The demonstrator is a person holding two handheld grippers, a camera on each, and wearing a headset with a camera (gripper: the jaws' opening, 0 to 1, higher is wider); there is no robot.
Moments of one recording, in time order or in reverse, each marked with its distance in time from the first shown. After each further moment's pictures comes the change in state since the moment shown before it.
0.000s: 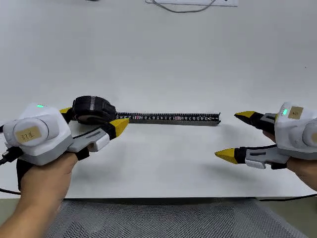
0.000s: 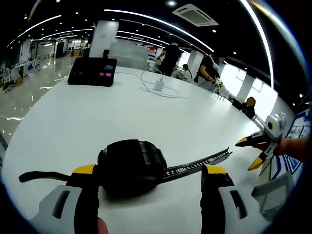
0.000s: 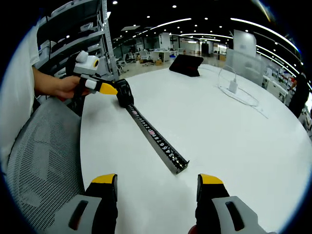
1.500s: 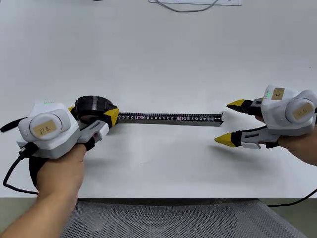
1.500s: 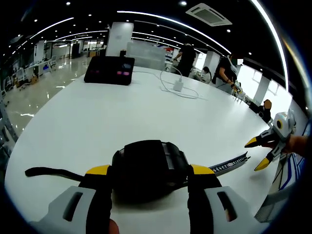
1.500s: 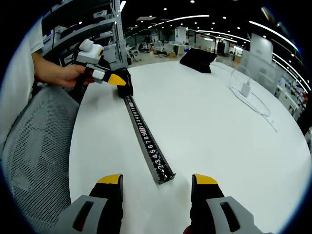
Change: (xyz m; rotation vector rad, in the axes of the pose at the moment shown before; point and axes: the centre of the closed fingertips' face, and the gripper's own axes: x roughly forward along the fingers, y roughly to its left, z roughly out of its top) left arm 0.011 0.024 -0.002 -0.033 -0.006 0.150; right arm 0.023 -0.027 0.004 -0.128 0.089 0.065
